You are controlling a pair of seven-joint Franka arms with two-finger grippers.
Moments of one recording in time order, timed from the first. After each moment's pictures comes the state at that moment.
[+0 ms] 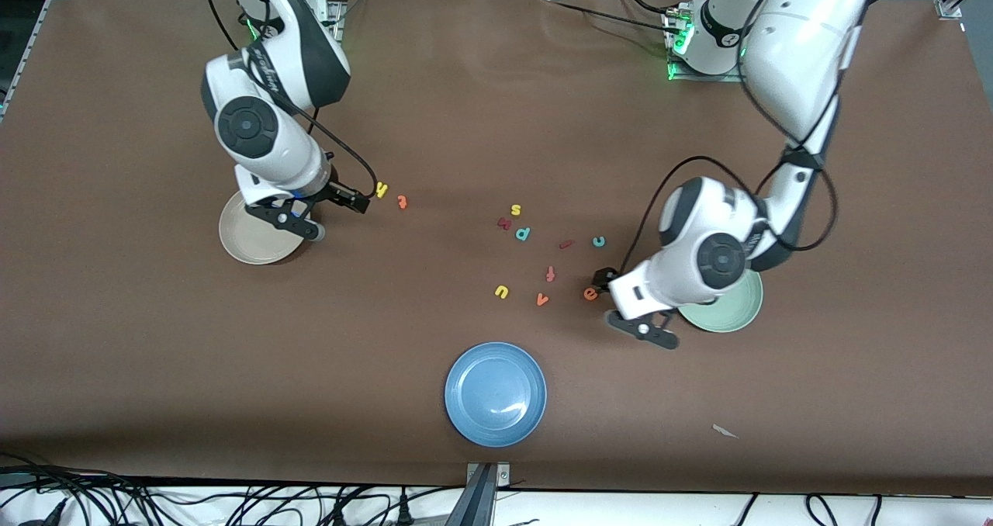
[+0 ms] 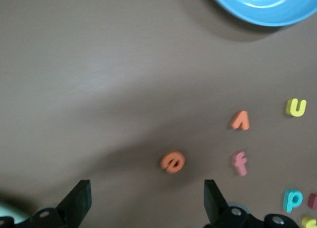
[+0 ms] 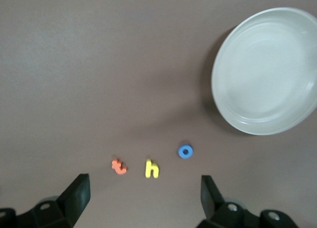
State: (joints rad) left arm -0.26 0.76 -0.16 -1.44 -0.08 2.18 0.05; right arm 0.33 0.22 0.11 -2.02 0.00 2.10 0.81
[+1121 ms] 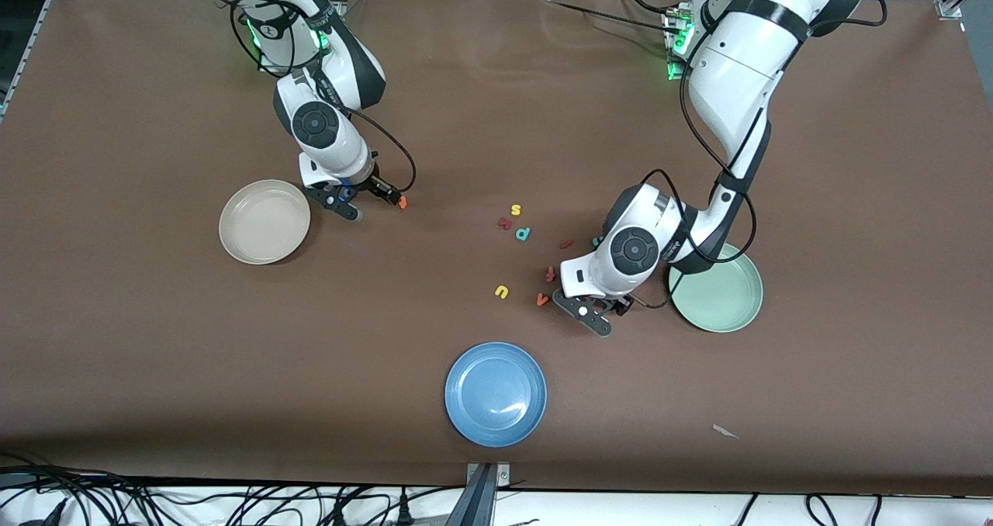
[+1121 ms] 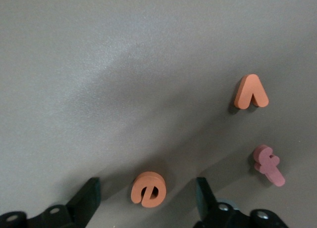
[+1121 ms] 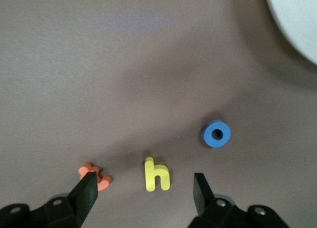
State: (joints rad) left arm -0.33 0.86 -0.15 -1.48 0.10 2.29 0.13; right arm 0.33 0.32 0.19 -2.32 0.00 2.53 1.04
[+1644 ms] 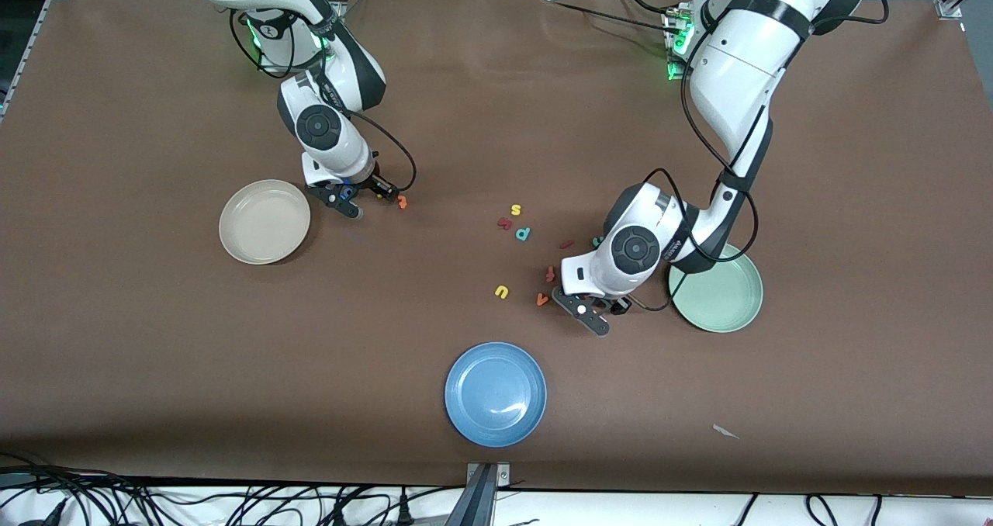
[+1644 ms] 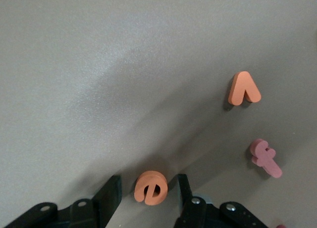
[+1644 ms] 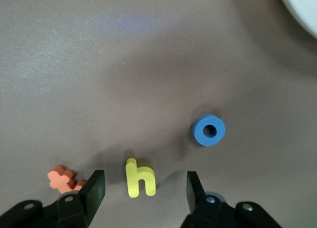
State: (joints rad) left arm -0.33 0.85 -0.15 -1.48 0.10 2.29 0.19; right arm 0.33 0.34 0.19 -2.35 0.00 2.56 1.05
